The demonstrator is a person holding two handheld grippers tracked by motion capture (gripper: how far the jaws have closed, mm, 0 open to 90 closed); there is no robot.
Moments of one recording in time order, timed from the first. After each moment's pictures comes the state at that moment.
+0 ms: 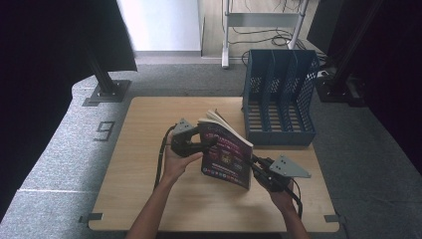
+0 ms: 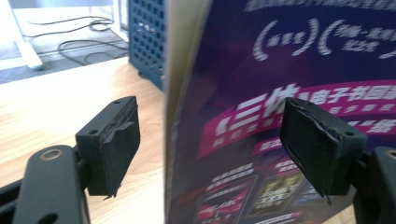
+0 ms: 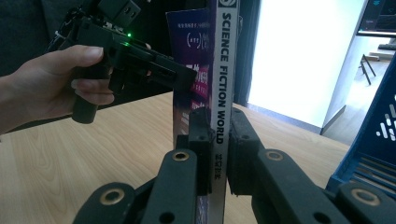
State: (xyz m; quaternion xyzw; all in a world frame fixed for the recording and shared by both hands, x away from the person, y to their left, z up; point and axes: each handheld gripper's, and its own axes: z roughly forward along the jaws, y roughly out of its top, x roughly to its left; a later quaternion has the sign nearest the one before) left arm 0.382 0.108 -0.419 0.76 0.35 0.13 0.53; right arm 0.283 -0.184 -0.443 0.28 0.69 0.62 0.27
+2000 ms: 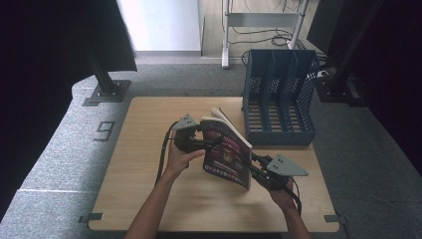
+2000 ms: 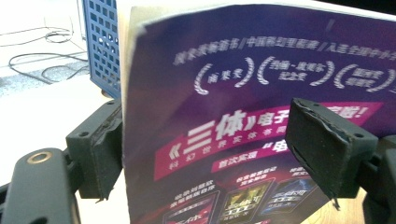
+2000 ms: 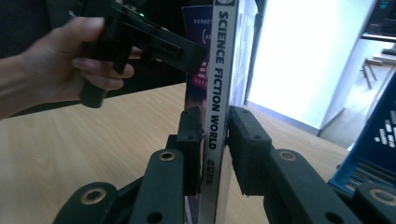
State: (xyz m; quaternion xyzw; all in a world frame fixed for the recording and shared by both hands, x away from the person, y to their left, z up) left arm 0.391 0.103 -0.410 0.76 0.30 0.09 0.57; right arm 0.287 -0.181 -0.442 0.26 0.70 0.60 0.28
